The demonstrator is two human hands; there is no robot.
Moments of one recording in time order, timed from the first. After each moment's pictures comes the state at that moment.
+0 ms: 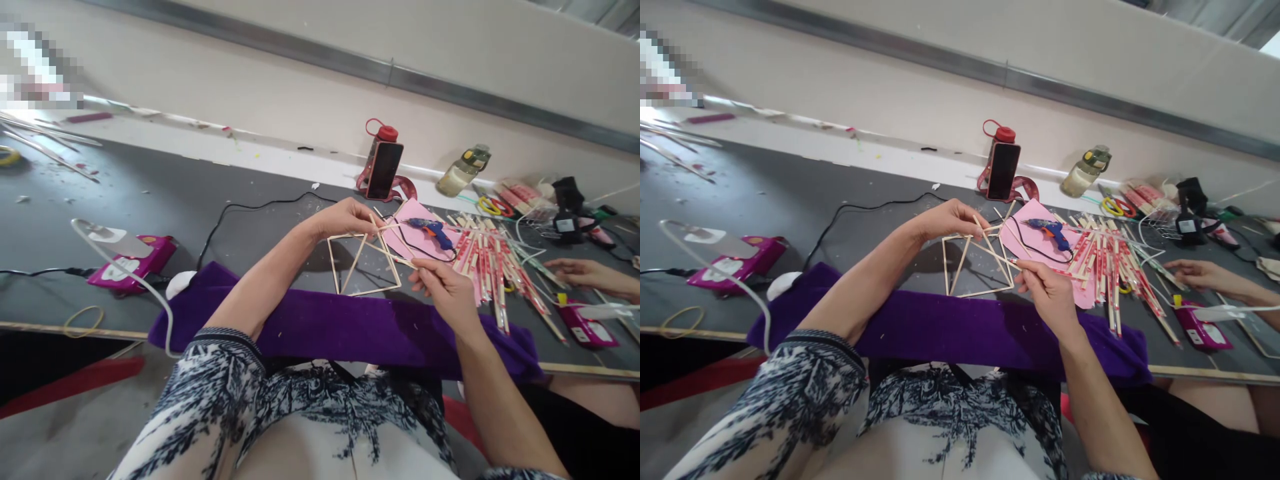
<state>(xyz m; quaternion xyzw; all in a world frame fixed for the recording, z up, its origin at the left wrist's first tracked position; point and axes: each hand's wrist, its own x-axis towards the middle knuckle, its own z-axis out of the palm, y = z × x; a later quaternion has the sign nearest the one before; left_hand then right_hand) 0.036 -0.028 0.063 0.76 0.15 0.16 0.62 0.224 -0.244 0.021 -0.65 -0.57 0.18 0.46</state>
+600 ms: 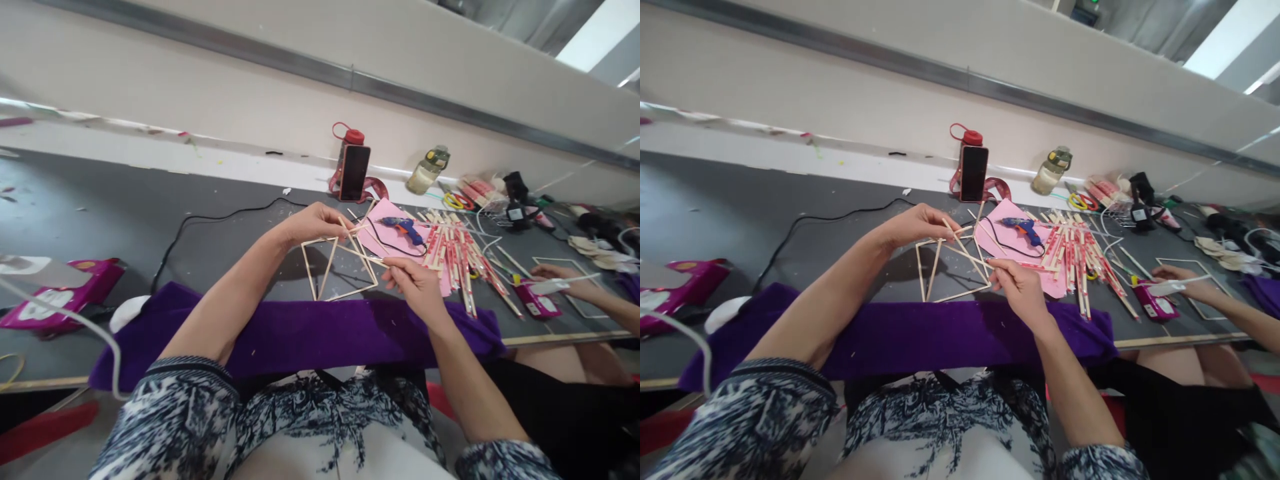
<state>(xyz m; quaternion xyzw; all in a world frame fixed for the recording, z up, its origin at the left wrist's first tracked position) 0.037 -0.024 0.065 0.77 0.15 0.16 0.60 0.222 -0.241 0.019 -0.64 -0.58 0.19 0.47</state>
